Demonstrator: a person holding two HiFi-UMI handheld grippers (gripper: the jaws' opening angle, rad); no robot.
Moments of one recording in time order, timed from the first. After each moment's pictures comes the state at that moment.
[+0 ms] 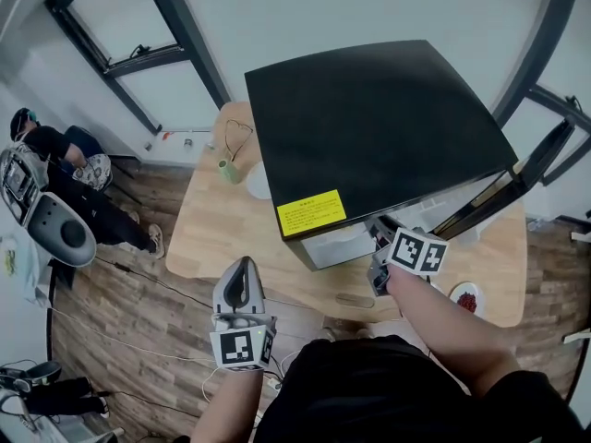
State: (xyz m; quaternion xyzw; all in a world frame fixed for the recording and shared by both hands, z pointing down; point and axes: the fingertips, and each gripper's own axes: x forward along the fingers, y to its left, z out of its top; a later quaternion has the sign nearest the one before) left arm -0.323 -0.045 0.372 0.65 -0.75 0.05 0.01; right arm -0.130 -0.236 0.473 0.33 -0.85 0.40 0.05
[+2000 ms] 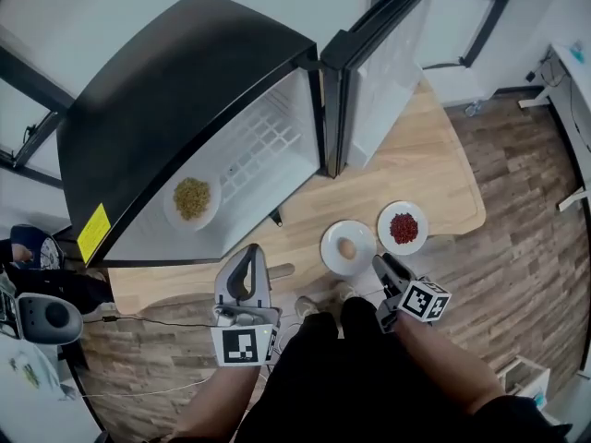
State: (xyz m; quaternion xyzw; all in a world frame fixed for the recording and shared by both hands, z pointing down) left arm -0.037 -0.099 0.415 0.84 -0.54 0.06 -0.02; right arm 0.211 -0.042 0.636 0.51 -0.70 0.50 -0.06
